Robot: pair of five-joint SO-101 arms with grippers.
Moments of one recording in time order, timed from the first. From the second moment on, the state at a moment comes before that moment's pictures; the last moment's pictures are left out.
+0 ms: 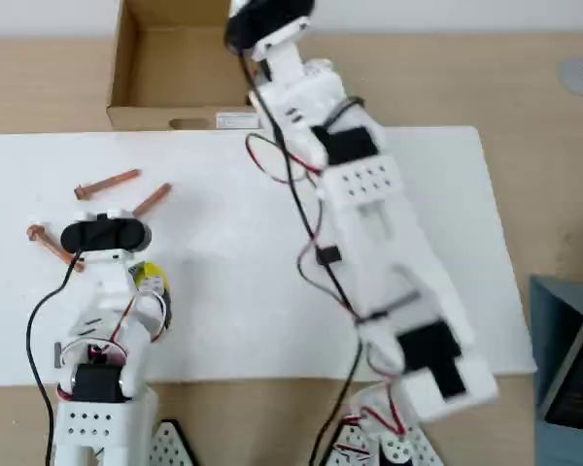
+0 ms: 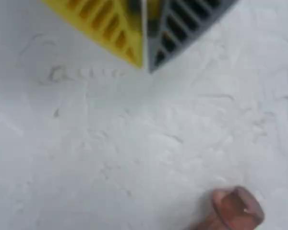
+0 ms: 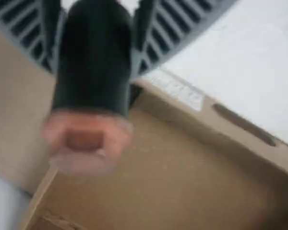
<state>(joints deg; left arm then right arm) -1.5 -98.4 96.3 48.8 -3.5 -22.9 4.2 0.0 32.0 4.7</state>
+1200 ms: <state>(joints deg) -1.5 -98.4 96.3 48.8 -3.5 -29.8 64.4 -65.8 40.7 36.6</state>
